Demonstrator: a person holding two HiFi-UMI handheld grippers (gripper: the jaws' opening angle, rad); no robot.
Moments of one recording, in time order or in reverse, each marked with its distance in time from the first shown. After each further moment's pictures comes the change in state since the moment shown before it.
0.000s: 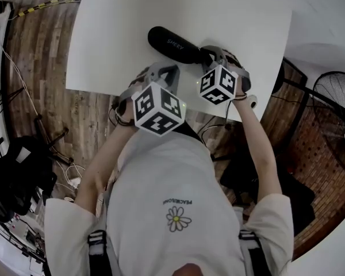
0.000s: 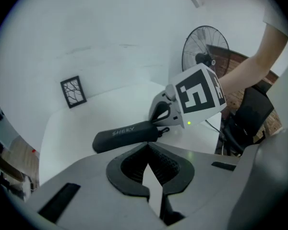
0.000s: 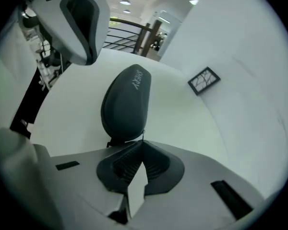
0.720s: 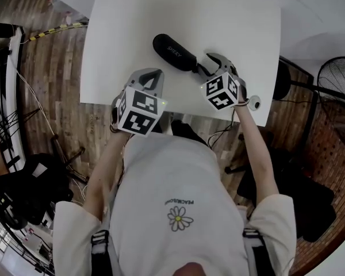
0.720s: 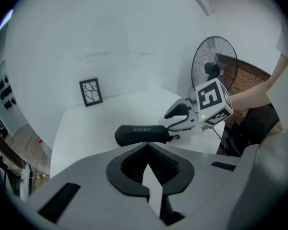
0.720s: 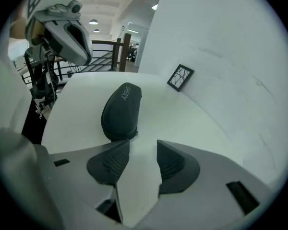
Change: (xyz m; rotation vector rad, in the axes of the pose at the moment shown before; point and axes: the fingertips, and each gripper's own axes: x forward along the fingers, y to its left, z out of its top) left arm -0.043 0.035 -0.004 -0.106 -0.058 0.066; right arm -0.027 -0.008 -0.006 0.327 -0.117 -0.076
